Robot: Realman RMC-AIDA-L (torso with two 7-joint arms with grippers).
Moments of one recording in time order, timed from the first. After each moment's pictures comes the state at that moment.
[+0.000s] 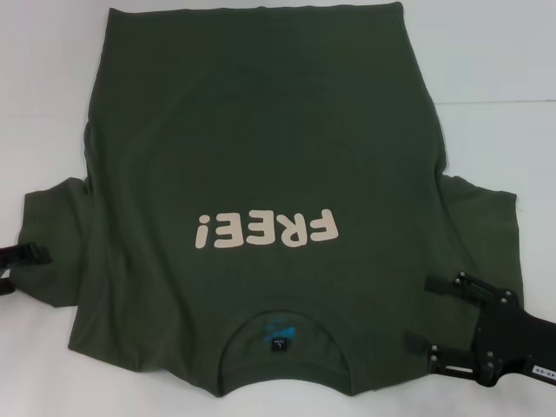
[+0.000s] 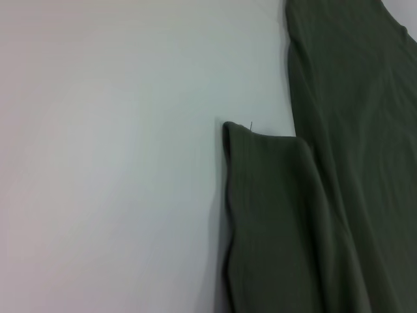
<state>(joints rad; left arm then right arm) -0.50 -2.04 0.33 0.80 2.51 1.30 -2.44 0.36 2.09 -0.35 -0.40 -2.11 -1.68 0.86</state>
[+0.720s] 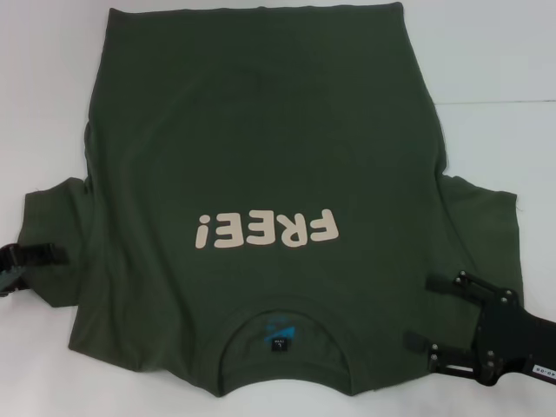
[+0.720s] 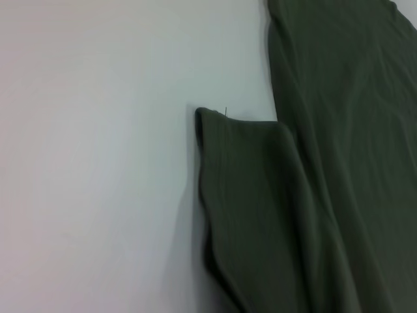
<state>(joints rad) -0.52 -2.04 0.38 0.76 2.51 1.27 -2.44 0.36 2.09 -0.35 -0.40 -2.11 -1.68 0.86</state>
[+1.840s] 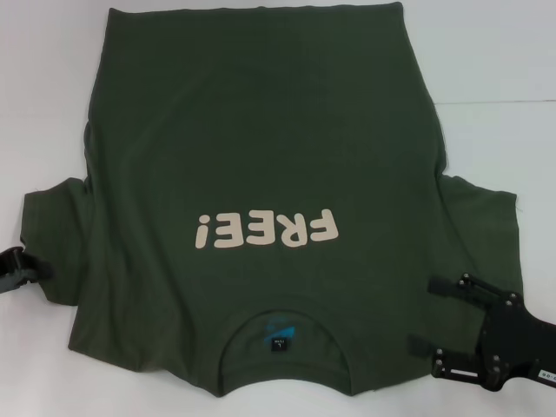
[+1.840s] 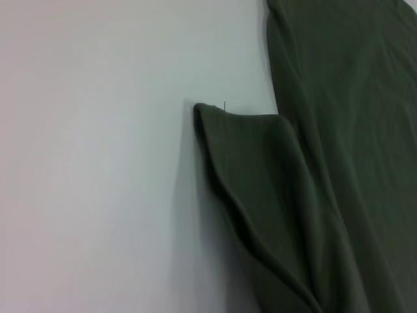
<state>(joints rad) -0.52 -2.04 0.41 0.77 2.52 1.26 -2.43 0.35 2.08 -0.35 -0.40 -2.11 -1.72 0.86</state>
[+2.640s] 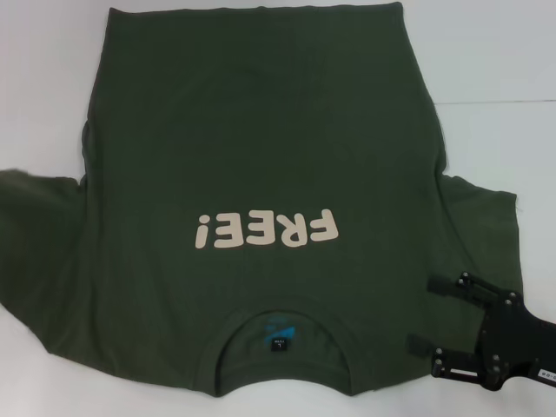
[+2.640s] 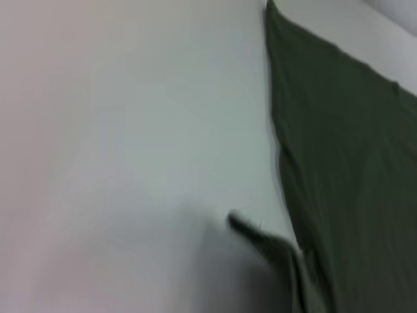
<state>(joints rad) -0.53 -1.98 0.38 0.94 2.52 1.30 -2.43 0.35 2.09 -0.35 -0.40 -2.11 -1.72 0.86</state>
